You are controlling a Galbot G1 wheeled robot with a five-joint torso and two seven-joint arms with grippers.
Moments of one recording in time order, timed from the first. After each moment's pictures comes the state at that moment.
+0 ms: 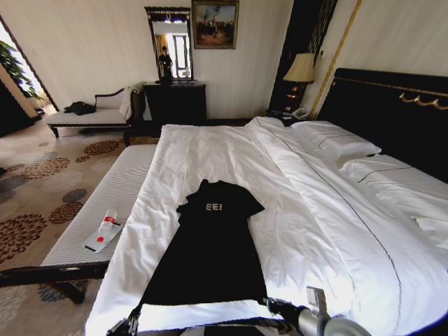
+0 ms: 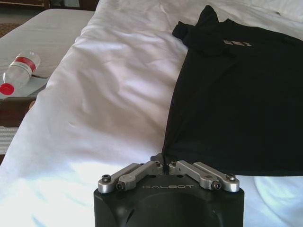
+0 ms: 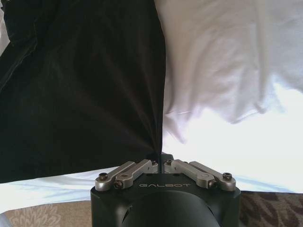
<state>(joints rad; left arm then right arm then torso) 2.35 -1.06 -0.62 -2.17 -0.50 -0.14 -0.12 -1.96 1.02 0.58 2.32 1.08 -0.74 0.28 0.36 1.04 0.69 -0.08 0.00</state>
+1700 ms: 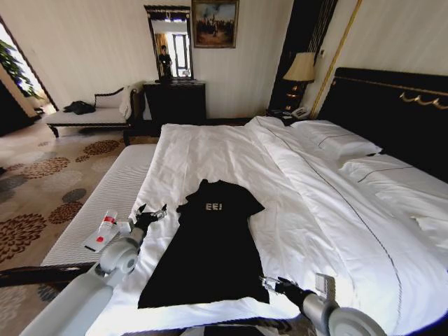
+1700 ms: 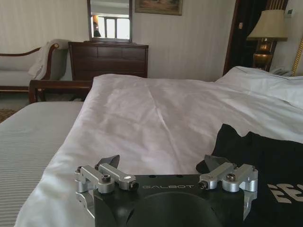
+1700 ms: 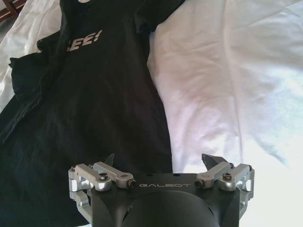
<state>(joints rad) 1.08 -0.79 -0.20 -1.84 -0.85 0.18 -0.32 -1.90 1.09 0.65 2.38 1.04 -0.72 0.32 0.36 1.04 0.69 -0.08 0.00</state>
